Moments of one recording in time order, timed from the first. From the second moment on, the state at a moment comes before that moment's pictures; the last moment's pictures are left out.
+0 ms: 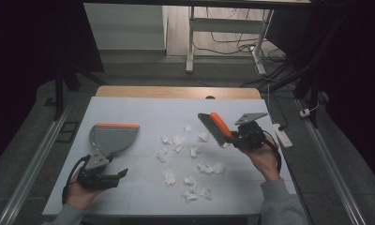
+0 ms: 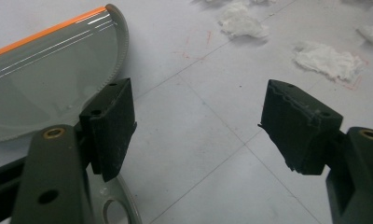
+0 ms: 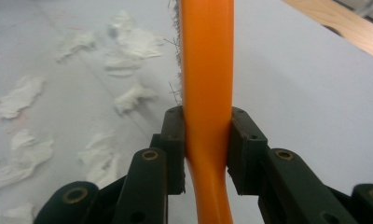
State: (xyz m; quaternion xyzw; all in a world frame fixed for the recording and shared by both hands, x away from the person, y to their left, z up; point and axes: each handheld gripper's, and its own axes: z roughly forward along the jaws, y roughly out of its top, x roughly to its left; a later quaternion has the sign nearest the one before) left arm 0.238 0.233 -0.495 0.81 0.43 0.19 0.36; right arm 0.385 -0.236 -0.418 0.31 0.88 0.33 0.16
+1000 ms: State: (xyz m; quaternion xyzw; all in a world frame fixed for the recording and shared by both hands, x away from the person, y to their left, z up) left arm 0.240 0.233 -0.497 0.81 0.42 0.18 0.37; right arm 0.441 -0.199 -0.443 0.36 0.92 0.08 0.11
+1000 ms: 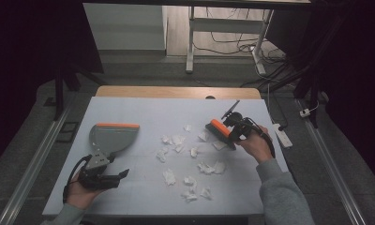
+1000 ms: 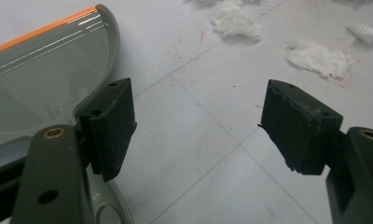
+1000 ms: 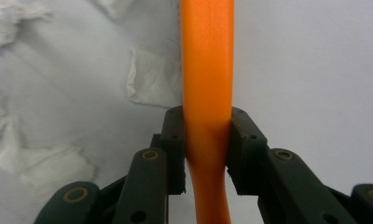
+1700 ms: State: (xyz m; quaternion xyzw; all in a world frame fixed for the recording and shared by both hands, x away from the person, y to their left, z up) left arm 0.241 0.234 -0.498 0.81 0.42 0.17 0.37; right arm 0.462 -0.162 -0.413 0.31 0.93 0.17 0.13
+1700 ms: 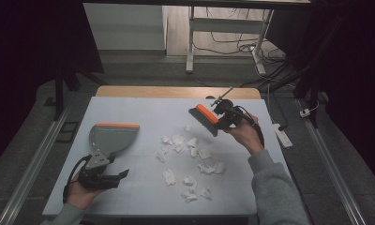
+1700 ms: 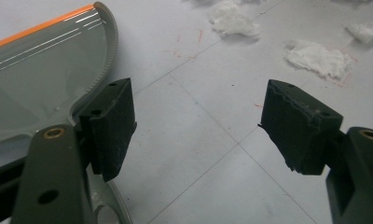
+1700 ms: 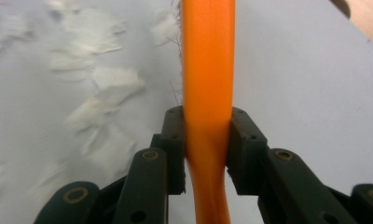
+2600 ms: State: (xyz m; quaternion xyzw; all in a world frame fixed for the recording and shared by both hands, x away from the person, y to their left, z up) left arm 0.239 0.236 -0.501 0.81 0.43 0.17 0.37; right arm 0.464 -0.091 -0.446 0.12 0.99 0.05 0.11
